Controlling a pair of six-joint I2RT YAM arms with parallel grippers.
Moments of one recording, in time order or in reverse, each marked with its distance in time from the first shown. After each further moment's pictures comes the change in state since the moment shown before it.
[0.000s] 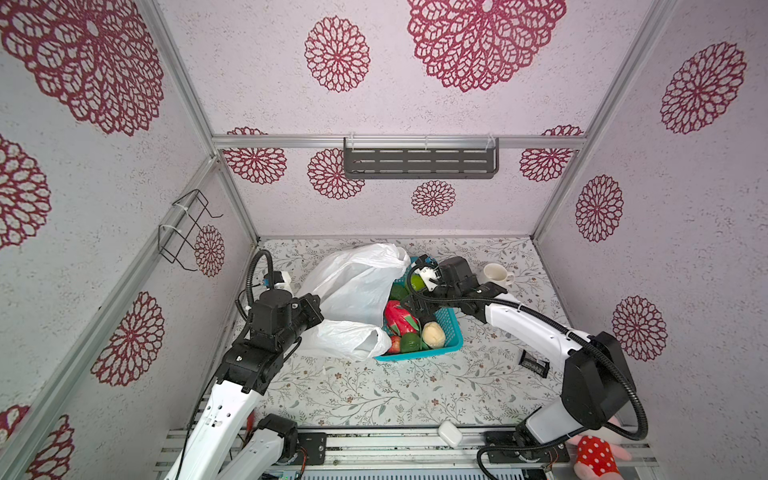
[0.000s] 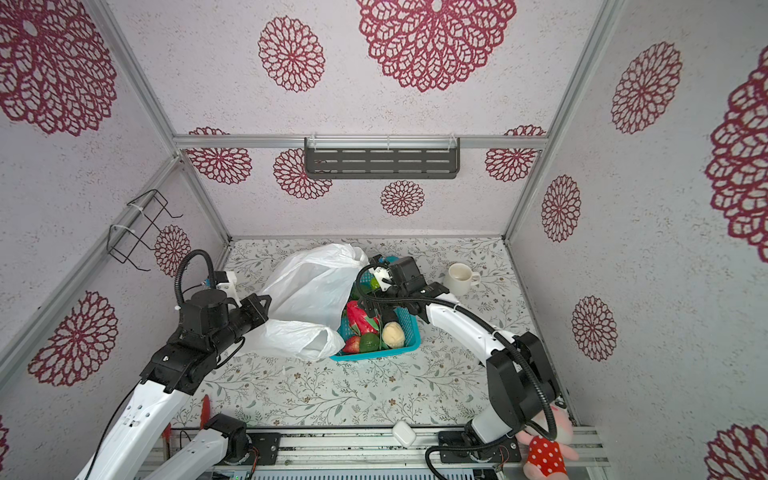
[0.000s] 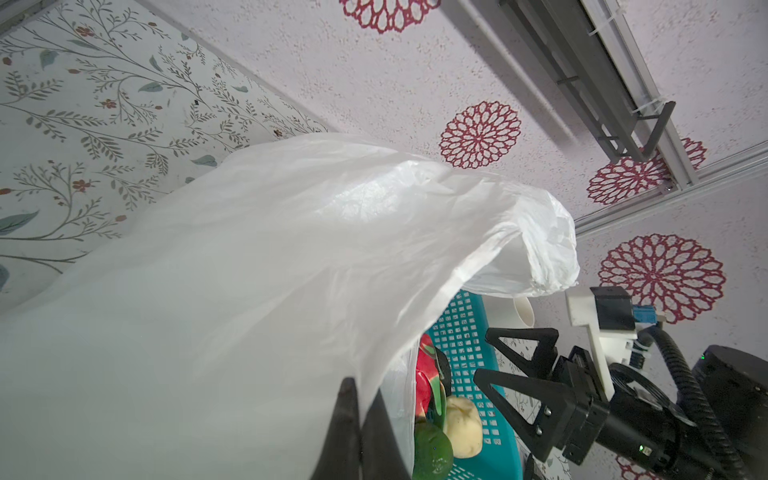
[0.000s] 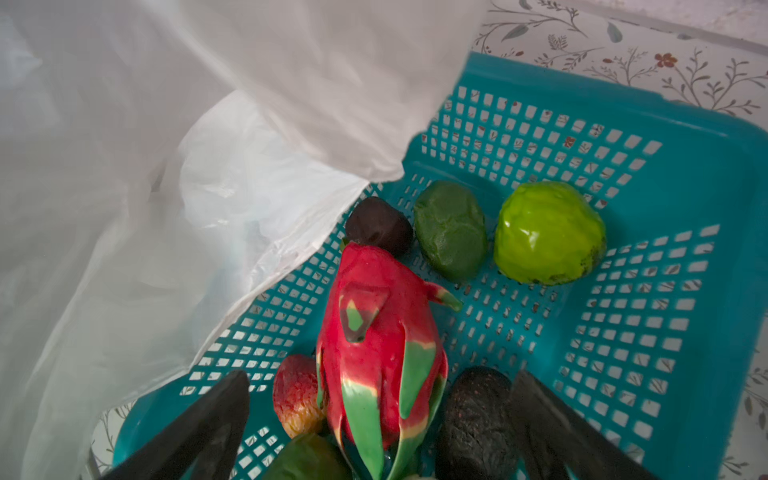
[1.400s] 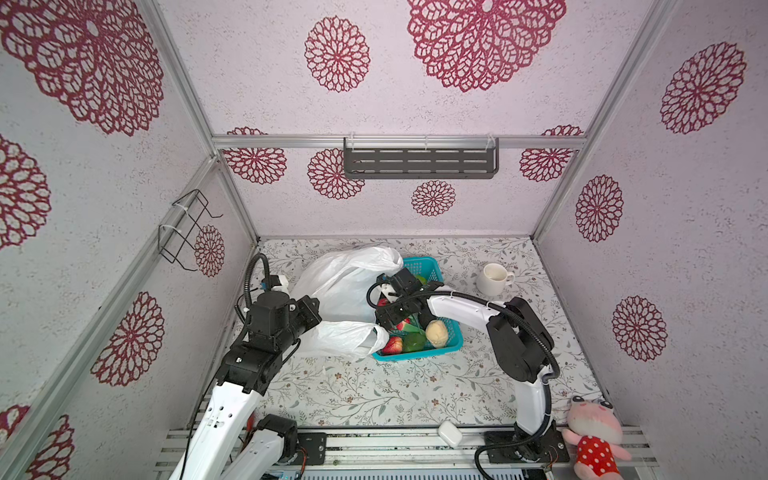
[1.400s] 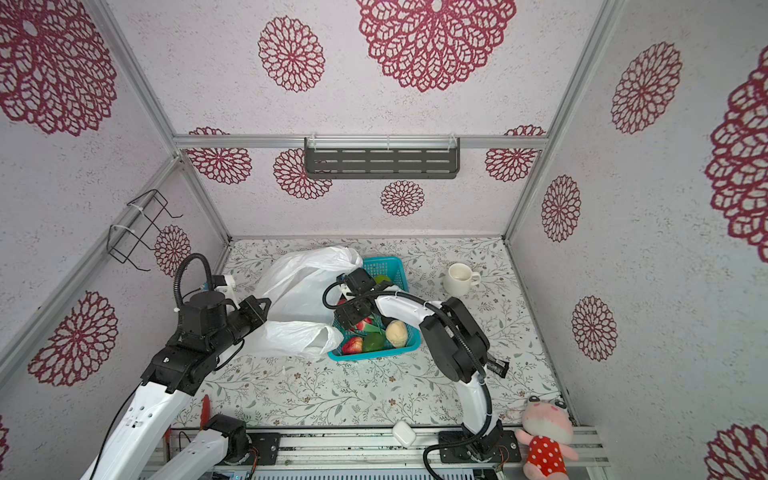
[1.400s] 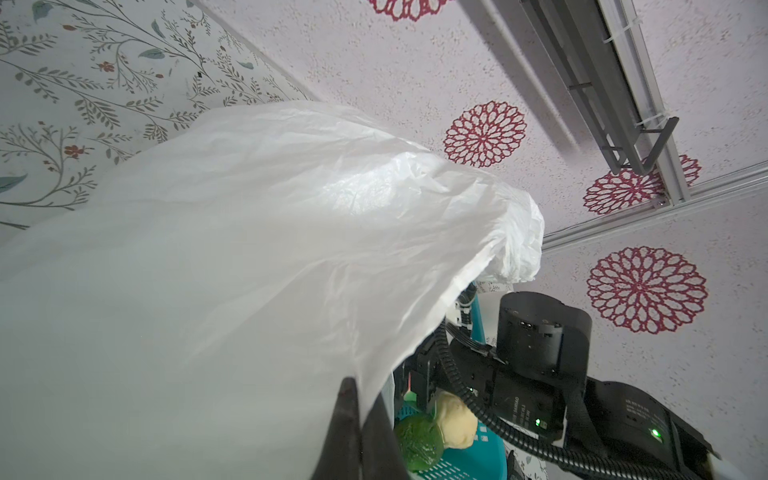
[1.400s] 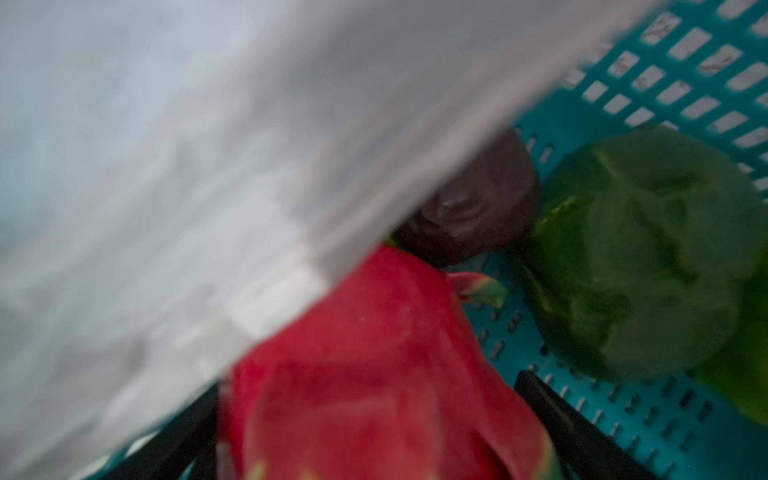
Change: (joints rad) left arm 0.039 -0.010 -0.031 0.002 0.057 -0.051; right arm 0.183 0.489 0.328 -0.117 0.240 -0.015
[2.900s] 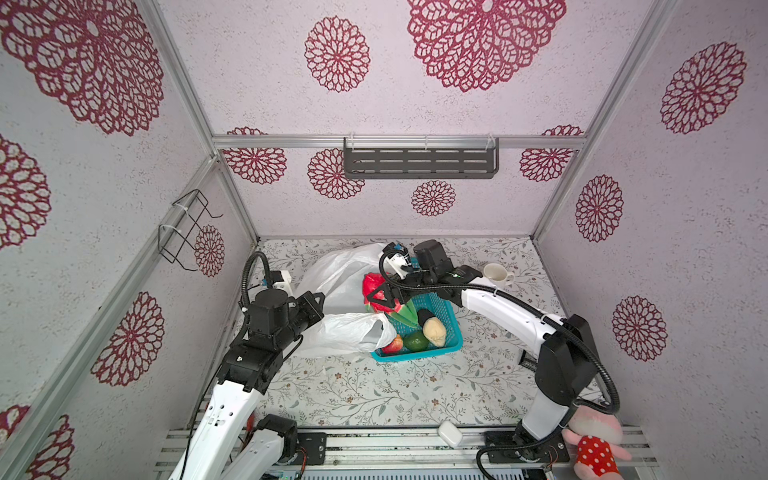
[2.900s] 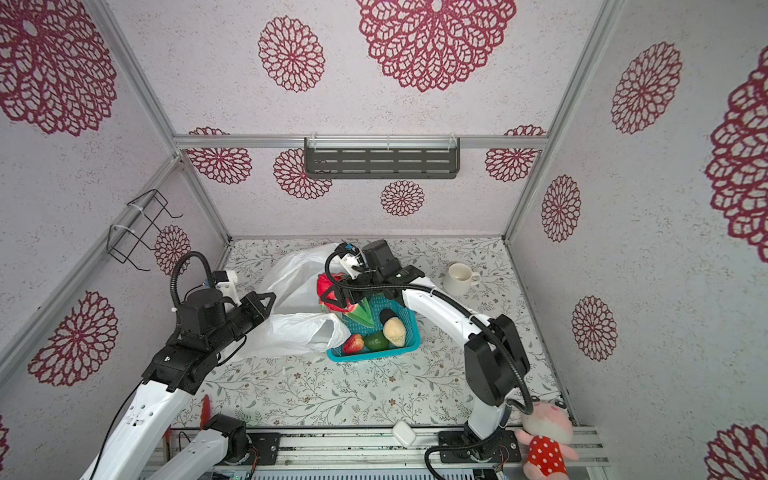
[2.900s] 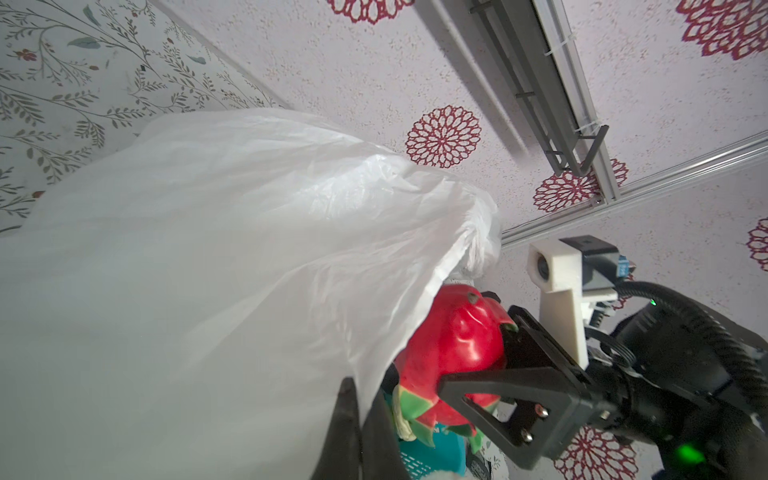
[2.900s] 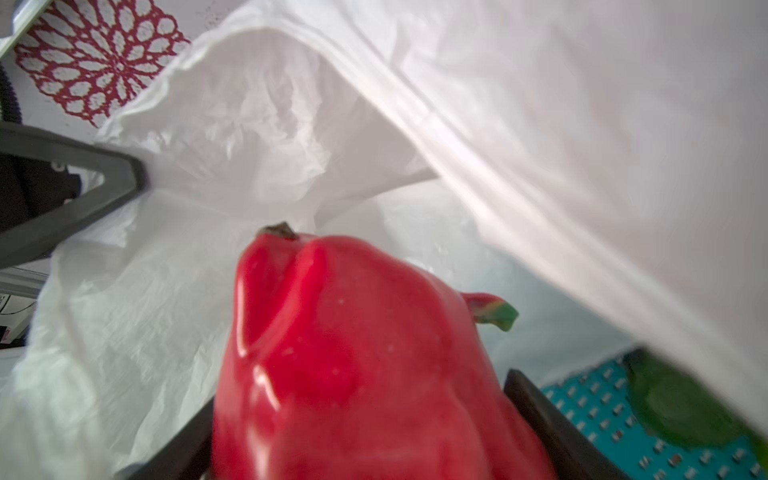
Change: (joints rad) left arm 0.000 -0.003 -0.002 0.082 0.082 -0.034; right arm -0.079 -0.264 0.028 0.097 -0.560 0.075
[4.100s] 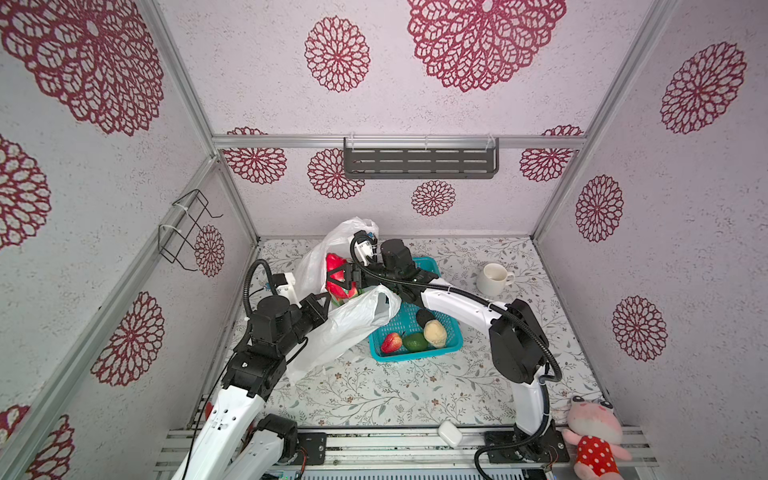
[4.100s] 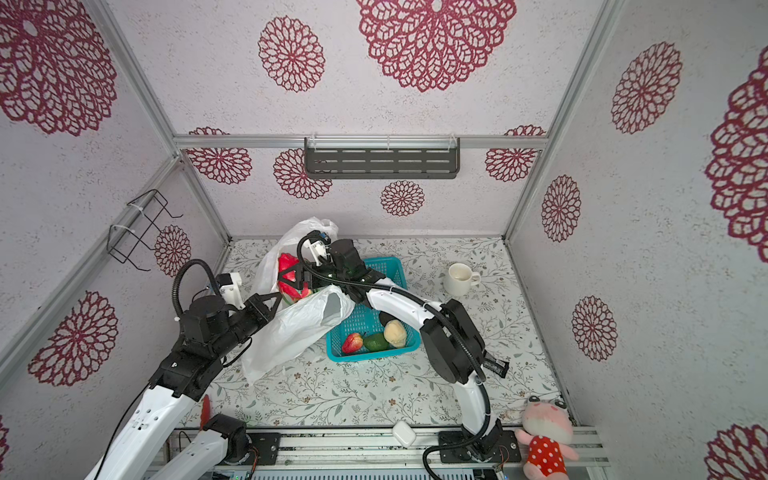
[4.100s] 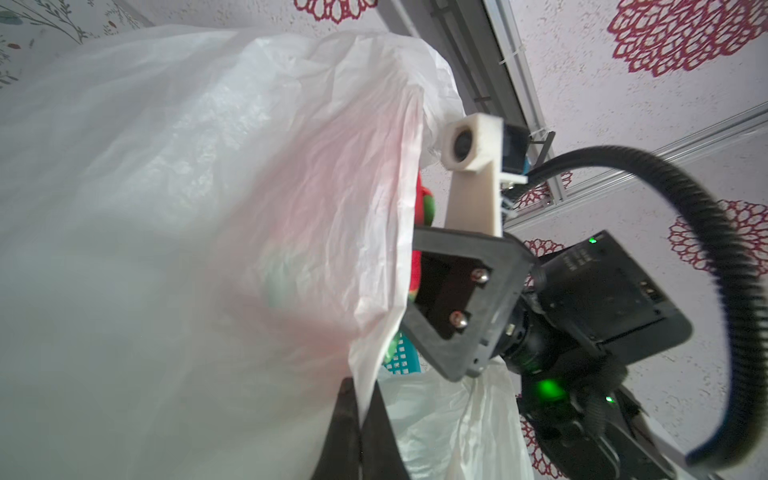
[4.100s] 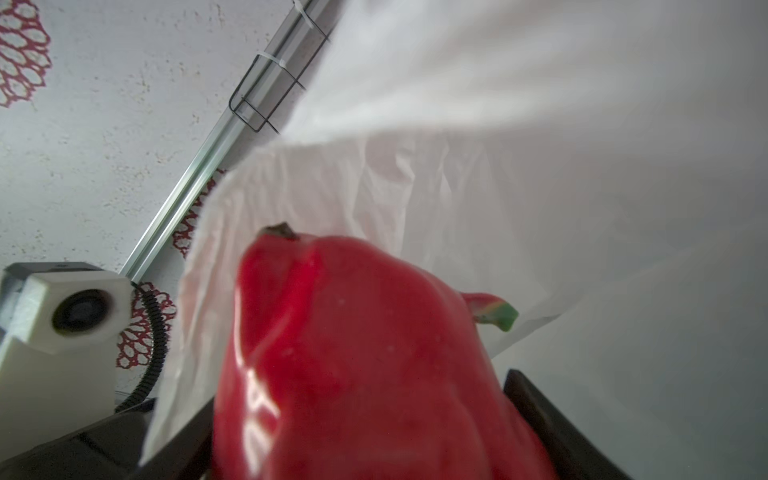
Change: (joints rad) left arm -0.038 -0.033 -0.091 0.159 0.026 -0.064; right arm 0.119 0.256 0.137 0.559 -0.005 0.556
